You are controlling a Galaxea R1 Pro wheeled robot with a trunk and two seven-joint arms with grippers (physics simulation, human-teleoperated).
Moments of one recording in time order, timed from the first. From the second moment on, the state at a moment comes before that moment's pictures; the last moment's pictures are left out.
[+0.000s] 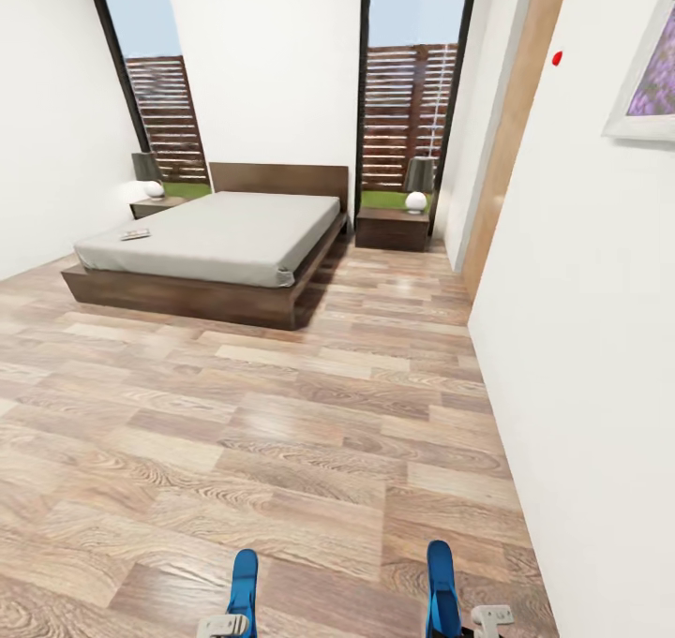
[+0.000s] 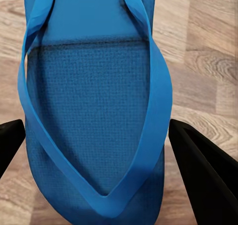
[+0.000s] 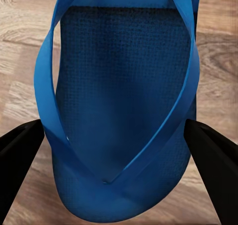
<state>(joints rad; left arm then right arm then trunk) -0.22 0.04 -0.04 -0.43 0.20 -0.07 -0.36 -0.48 -0.09 0.38 0.08 -0.52 -0.30 0.51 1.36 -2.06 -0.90</state>
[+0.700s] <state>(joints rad) -0.22 0.04 -0.04 -0.43 0.20 -0.07 -0.36 -0.48 -0.09 0.37 0.08 -0.52 -0.30 0.51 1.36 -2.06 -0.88</state>
